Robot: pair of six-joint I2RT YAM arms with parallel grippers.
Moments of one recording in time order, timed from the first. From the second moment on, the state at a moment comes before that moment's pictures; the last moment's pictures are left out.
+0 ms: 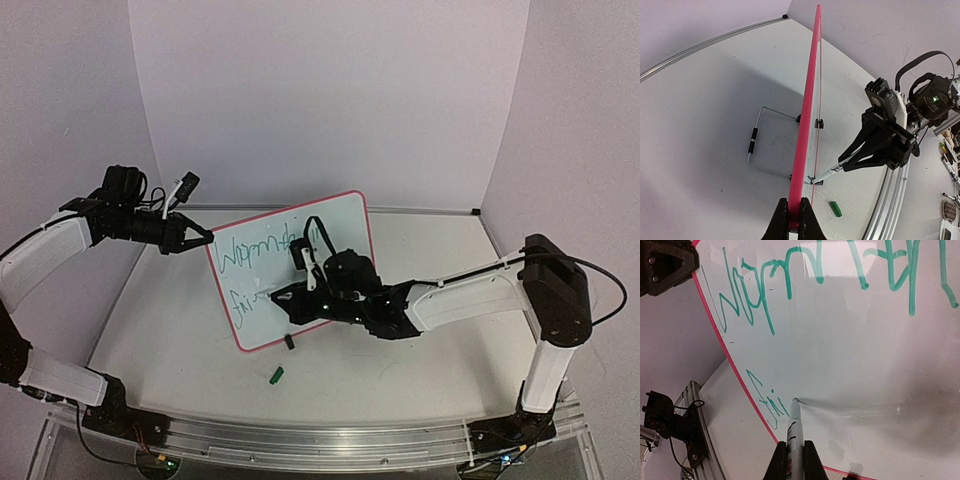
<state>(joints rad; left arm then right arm) -0.22 1.26 1.09 -0.57 0.84 0.22 1.08 1.88 1.13 0.40 0.00 0.54</state>
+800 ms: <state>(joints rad) -0.23 1.26 1.09 -0.56 0.83 0.21 1.08 1.91 1.10 0.42 -0.06 0.57</state>
